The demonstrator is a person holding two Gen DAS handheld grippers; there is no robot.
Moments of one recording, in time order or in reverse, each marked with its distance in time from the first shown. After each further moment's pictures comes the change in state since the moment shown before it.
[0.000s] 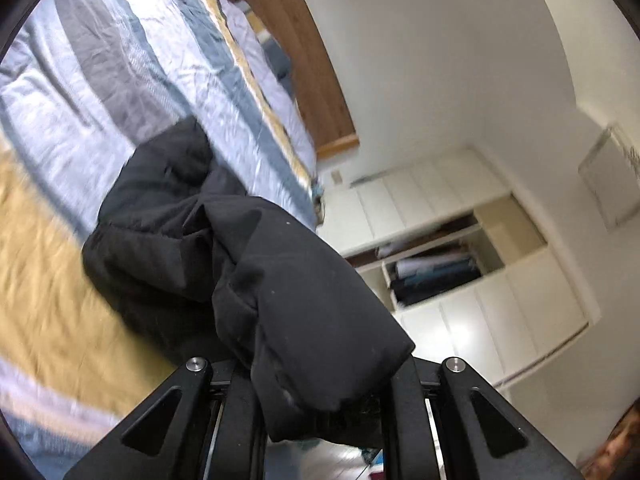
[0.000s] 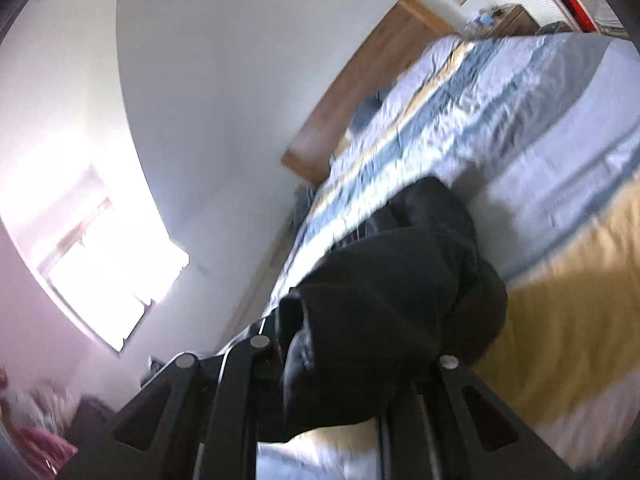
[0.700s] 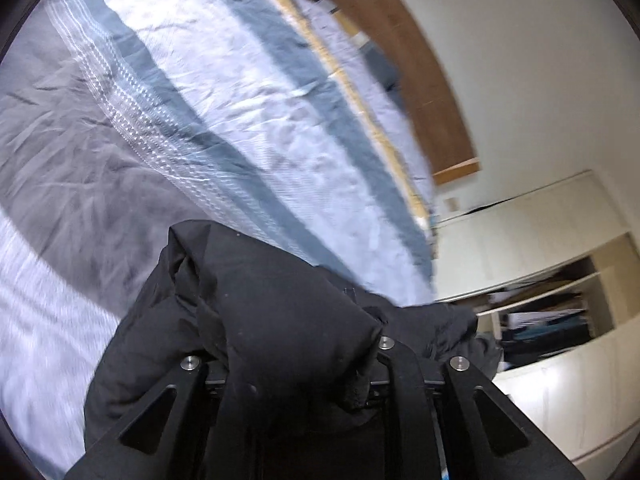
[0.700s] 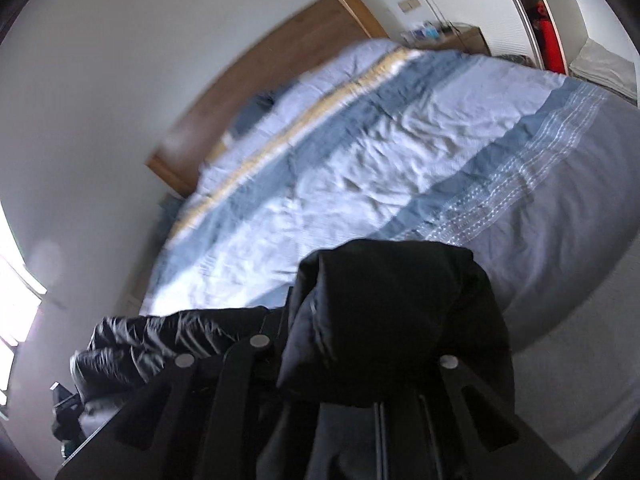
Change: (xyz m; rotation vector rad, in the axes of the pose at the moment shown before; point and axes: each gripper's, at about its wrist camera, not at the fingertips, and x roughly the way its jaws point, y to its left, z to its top) left arm 0.240 0.127 0.224 -0.048 0.014 0.443; right arm 0.334 -0.088 0.154 -0.050 0.080 -0.552
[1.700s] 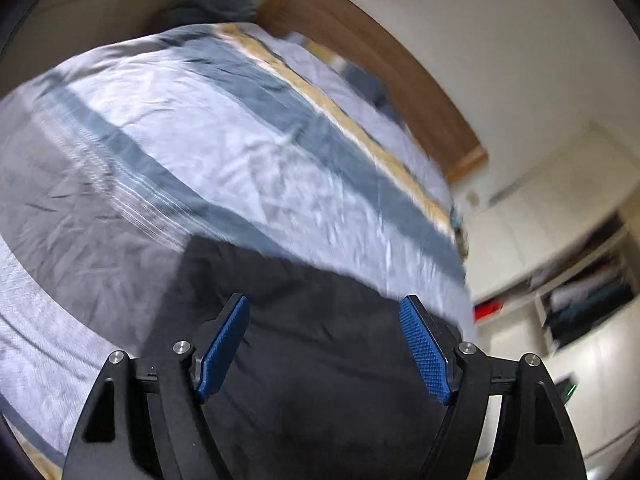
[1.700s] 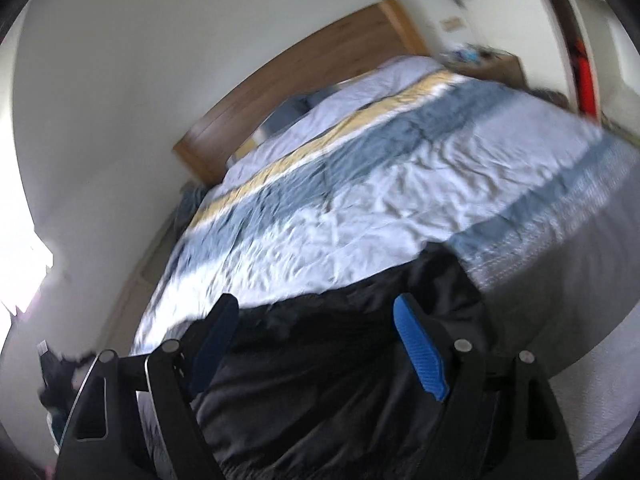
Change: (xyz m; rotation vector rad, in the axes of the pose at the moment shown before) left arm -0.049 -0.083 -0.016 0.251 -0.091 0.135; right arm -0.034 0.082 0.007 -0.211 -0.011 0.089
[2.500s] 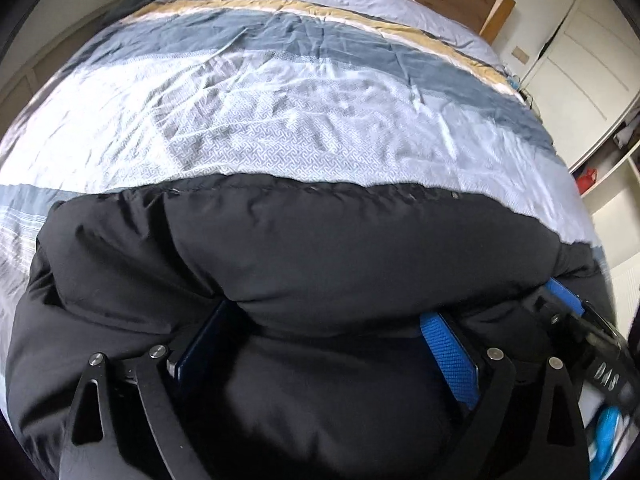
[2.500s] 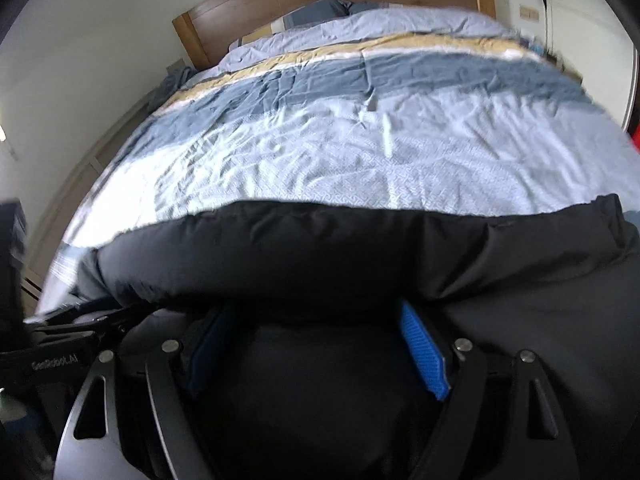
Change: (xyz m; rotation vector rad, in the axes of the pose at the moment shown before) left arm 0.244 -0.069 -0.022 0.326 0.279 0.306; right arm 0.223 0.034 -0.028 -0.176 0.272 -0.115
